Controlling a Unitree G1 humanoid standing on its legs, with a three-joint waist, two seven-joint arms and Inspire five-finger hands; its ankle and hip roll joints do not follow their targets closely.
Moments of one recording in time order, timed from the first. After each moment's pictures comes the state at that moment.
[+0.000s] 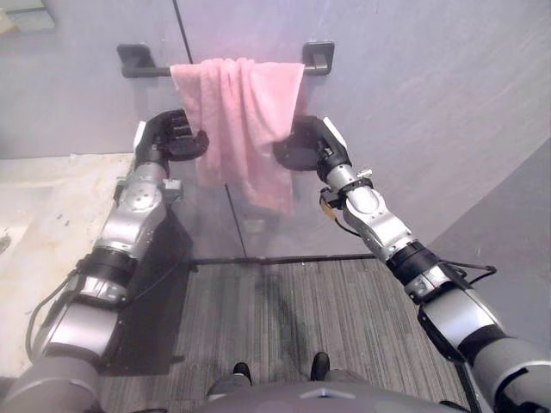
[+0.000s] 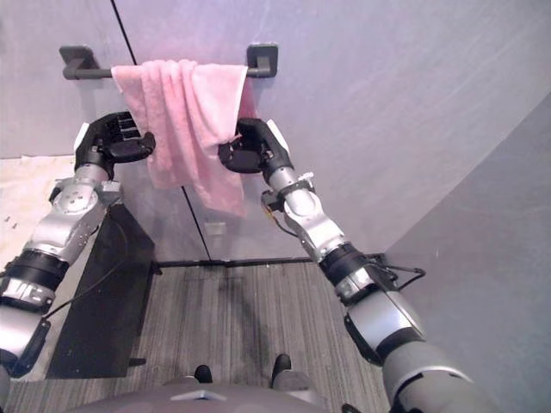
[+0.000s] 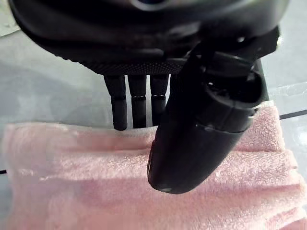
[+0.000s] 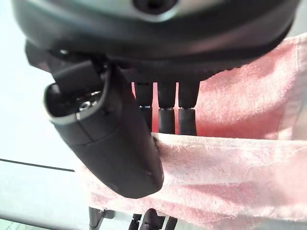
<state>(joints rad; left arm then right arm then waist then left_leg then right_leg) -0.60 0.65 -0.27 0.46 -0.54 0.00 0.24 -0.73 -0.35 0.54 0.50 0.45 -0.19 -0.09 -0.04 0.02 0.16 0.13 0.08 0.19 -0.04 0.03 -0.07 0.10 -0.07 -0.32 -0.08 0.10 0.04</state>
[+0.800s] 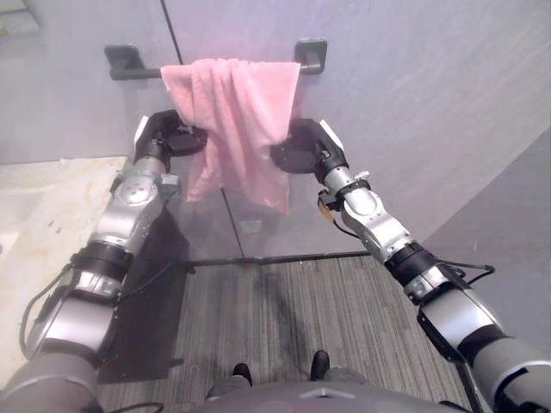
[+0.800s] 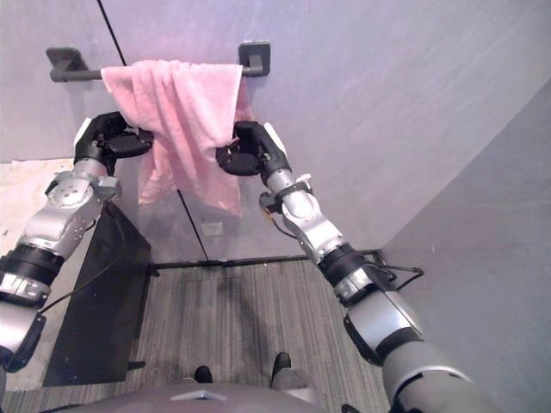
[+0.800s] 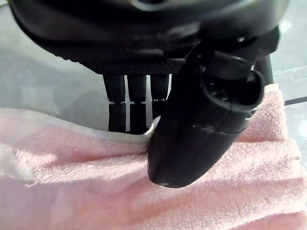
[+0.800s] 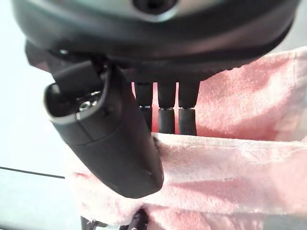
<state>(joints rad) -0.63 0.68 -0.28 0.46 -0.58 0.03 0.22 -0.73 -0.35 0.56 0.50 0.45 -0.19 -0.12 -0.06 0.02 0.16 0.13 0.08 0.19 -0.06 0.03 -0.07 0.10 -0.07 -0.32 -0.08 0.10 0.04</state>
